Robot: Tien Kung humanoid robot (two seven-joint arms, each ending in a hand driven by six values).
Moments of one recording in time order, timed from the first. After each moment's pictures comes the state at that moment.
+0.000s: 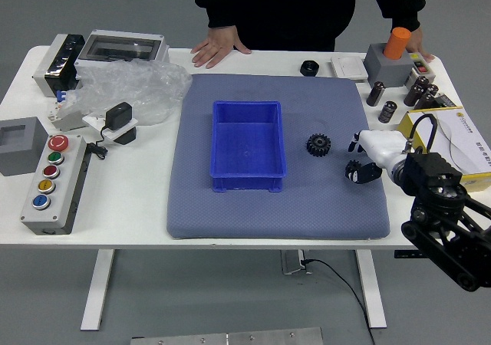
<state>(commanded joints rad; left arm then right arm) -0.04 0.09 -1.48 -0.18 1.40 -0.27 0.19 0.43 -0.44 0.87 1.33 -2.10 0.14 -0.45</state>
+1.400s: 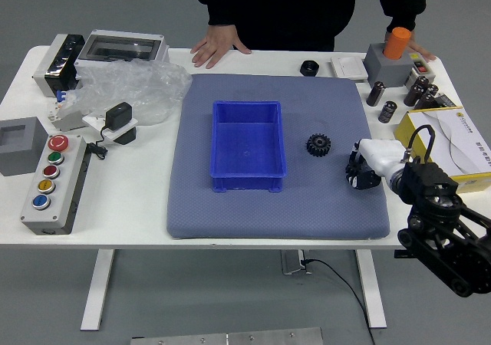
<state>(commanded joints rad) -0.04 0.08 -1.49 -0.18 1.40 -0.27 0.19 0.41 -0.41 0.86 1.29 -2.12 0.10 -0.44</state>
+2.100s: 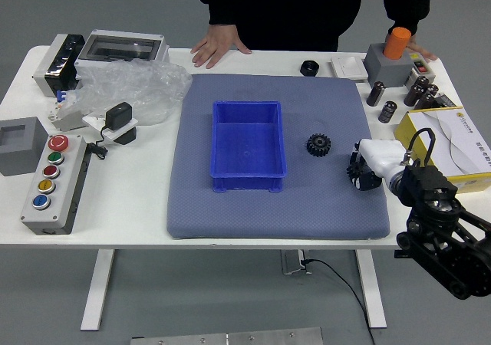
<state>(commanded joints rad) -0.03 0.08 -1.49 -0.18 1.40 -0.28 0.19 0.40 -0.41 0.86 1.27 -2.14 0.05 -0.43</state>
